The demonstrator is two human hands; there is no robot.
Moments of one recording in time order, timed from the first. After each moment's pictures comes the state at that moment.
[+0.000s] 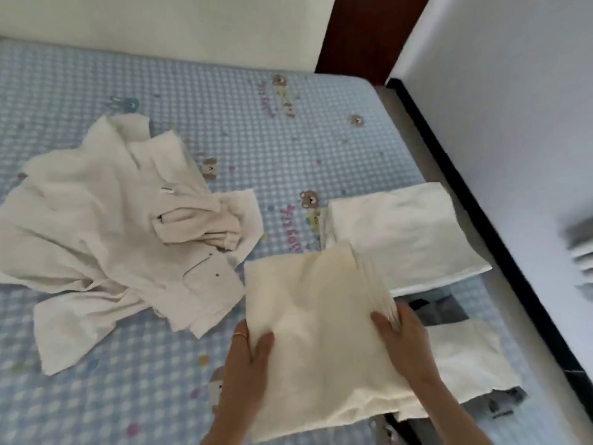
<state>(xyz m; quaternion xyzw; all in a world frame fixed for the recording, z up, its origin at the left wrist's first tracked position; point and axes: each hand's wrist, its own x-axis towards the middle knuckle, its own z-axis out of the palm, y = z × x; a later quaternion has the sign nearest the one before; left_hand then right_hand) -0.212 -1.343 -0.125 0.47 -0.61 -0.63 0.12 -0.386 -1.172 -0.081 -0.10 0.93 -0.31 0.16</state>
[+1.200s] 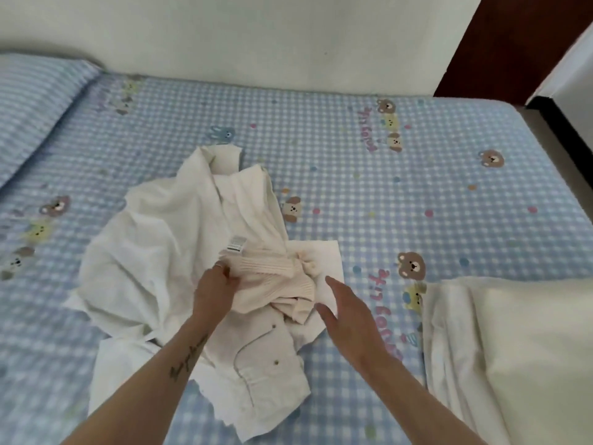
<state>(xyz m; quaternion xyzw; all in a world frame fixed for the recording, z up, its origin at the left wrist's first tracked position) -0.293 -1.652 -0.221 0.58 -0.74 -0.33 0.08 -0.457 -1.460 -0.185 -0.41 0.83 -0.26 0.28</state>
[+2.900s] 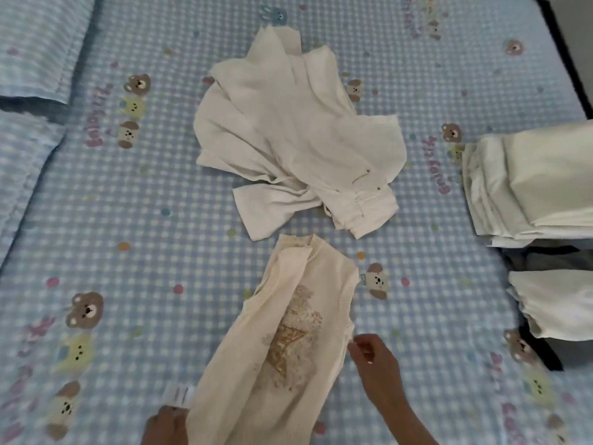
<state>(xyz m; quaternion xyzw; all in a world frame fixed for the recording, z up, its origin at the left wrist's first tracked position) 0.266 -1.436 -0.209 0.68 -0.59 -0.39 -0.18 -0.017 -1.274 -0.170 -0.02 0.88 -0.29 0.38</state>
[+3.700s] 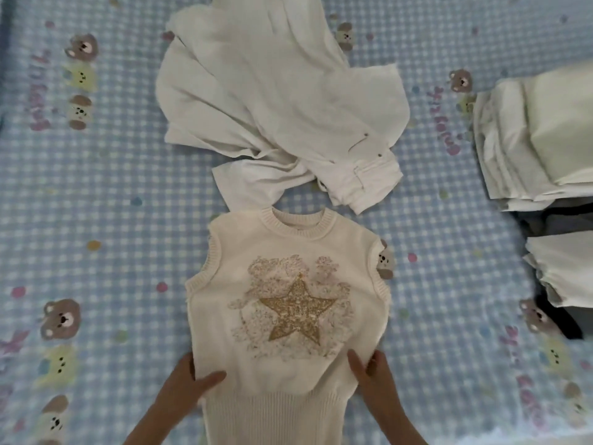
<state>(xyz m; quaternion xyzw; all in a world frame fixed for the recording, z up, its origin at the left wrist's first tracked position) 0.259 -1.484 -0.268 0.59 -0.53 -0.57 -0.21 0.015 -1.233 -0.240 0.17 0.81 -0.33 0.45</state>
